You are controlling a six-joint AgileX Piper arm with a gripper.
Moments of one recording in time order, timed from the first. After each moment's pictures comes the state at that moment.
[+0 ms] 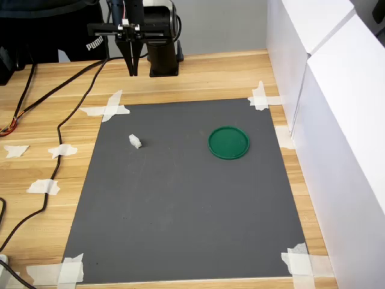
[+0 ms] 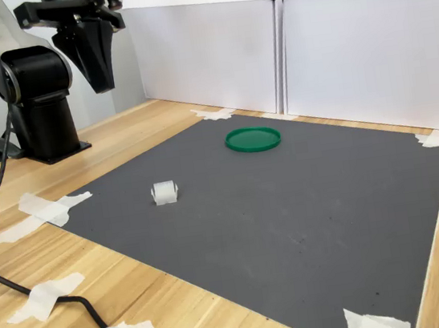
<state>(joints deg) -1.8 54.2 -40.2 -6.0 54.9 -18.4</state>
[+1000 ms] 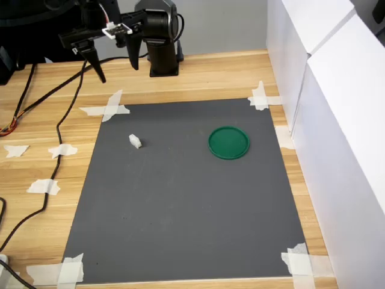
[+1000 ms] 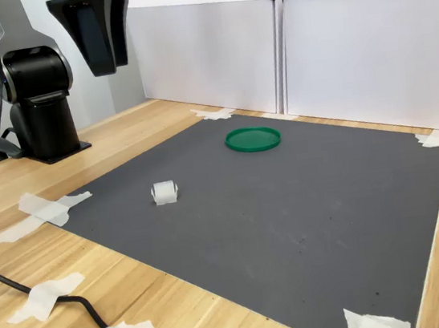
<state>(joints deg) -12.9 71.8 -62.2 1.2 68.6 -50.5</state>
